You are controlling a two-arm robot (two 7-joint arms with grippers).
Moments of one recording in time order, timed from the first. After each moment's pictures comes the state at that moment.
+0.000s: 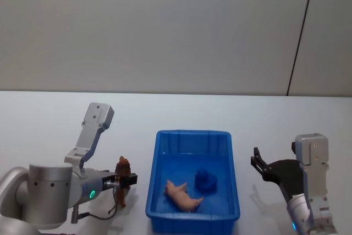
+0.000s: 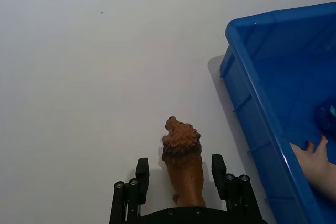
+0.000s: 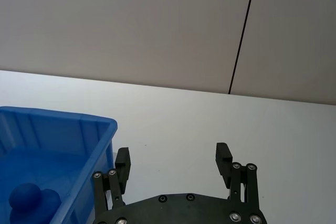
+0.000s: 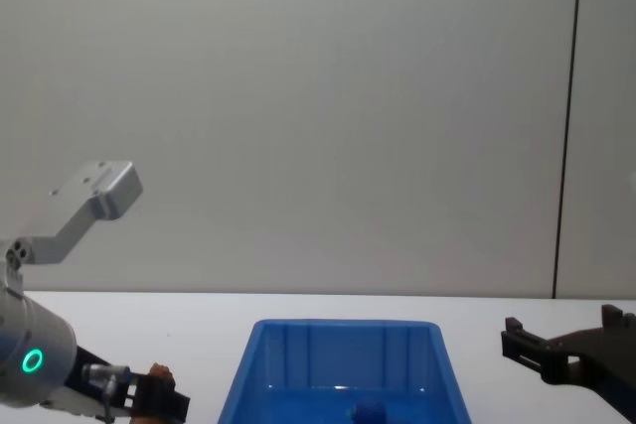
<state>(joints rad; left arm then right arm) -0.38 0.30 0.30 -1.42 -0.49 0.84 0.07 0.09 0.03 -0.22 -1.40 -0.02 -0.02 -0.11</state>
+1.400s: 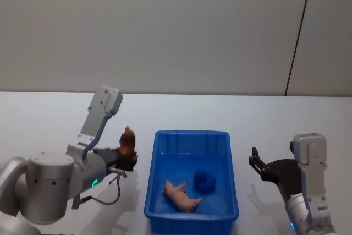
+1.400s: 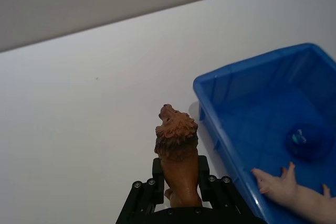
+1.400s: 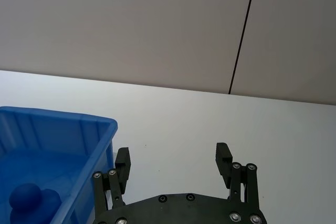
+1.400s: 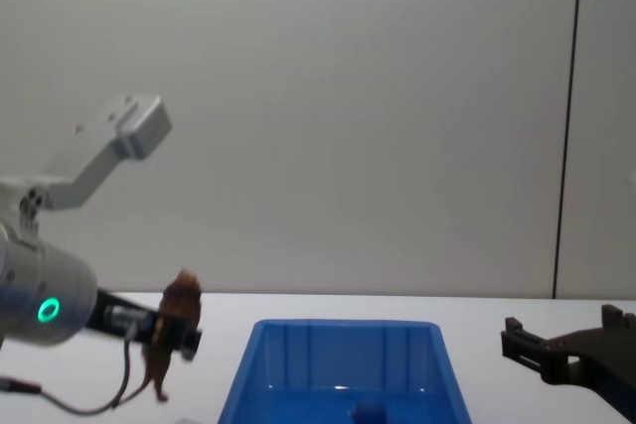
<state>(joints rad) -0.38 0.31 0.32 -1.49 -0.34 0.76 -0.04 0.09 0.03 -0.22 -1.40 -0.02 -0.02 -0.11</state>
